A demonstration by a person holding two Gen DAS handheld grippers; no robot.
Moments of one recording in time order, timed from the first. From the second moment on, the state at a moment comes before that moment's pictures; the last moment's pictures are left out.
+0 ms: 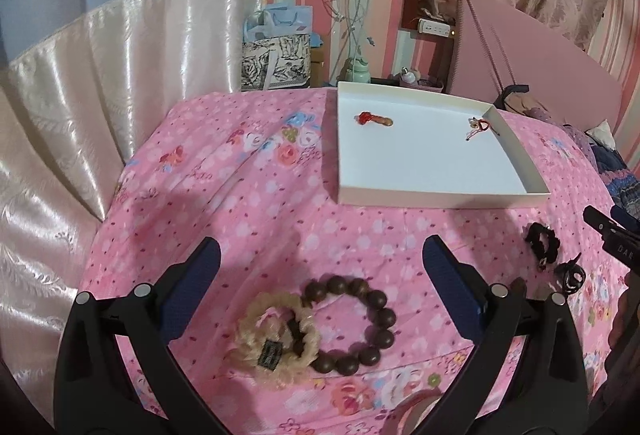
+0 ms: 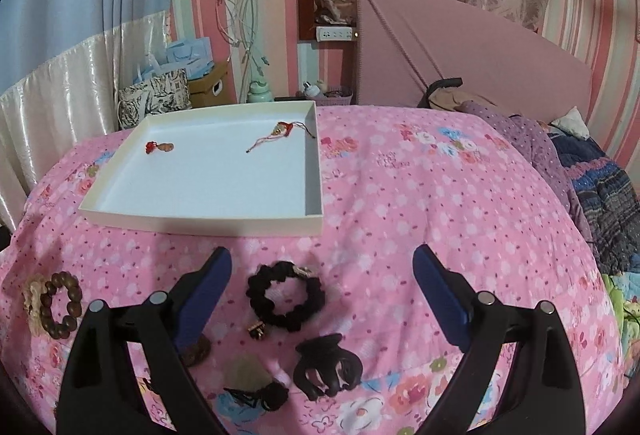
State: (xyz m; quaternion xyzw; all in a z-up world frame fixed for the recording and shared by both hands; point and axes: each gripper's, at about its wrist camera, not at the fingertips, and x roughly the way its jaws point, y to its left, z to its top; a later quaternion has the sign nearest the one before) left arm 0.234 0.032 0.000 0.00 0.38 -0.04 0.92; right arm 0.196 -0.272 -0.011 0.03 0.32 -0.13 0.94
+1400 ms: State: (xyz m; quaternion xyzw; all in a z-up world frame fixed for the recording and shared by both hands) left arm 0.241 0.083 -0.081 0.00 0.46 -0.04 0.89; right arm 0.244 -0.277 -0.070 0.03 0.42 -0.13 0.90
